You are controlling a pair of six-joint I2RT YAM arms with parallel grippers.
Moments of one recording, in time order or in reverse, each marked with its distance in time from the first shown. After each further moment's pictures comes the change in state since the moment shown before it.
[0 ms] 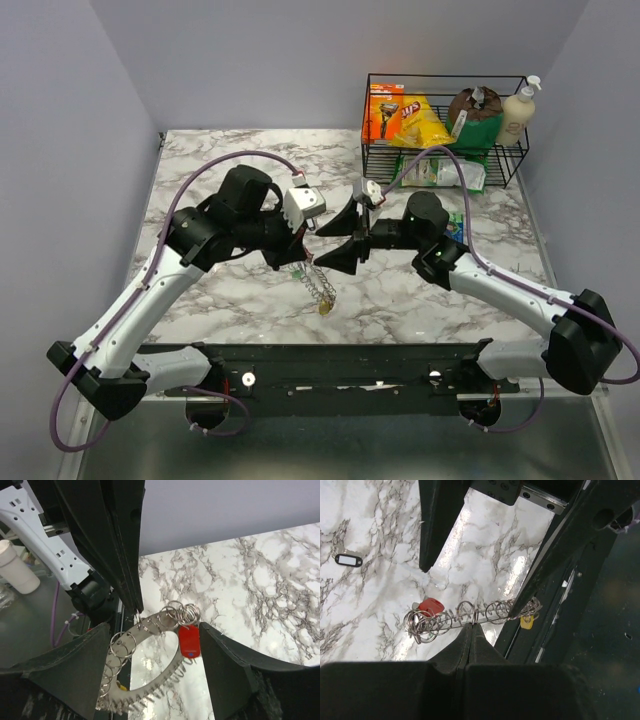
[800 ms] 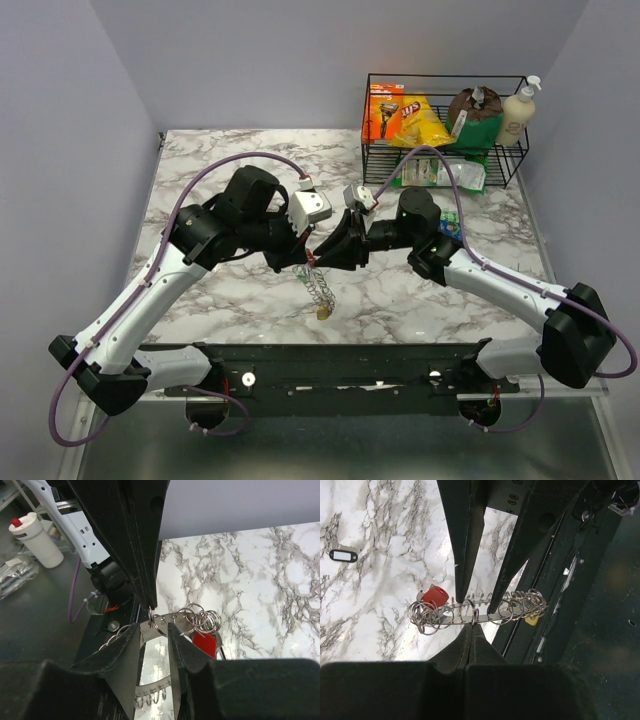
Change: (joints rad) left arm -0.056 0.048 0.051 -0.069 -0.041 0.030; right arm -0.001 0.050 0.034 -0.064 -0.150 -0.054
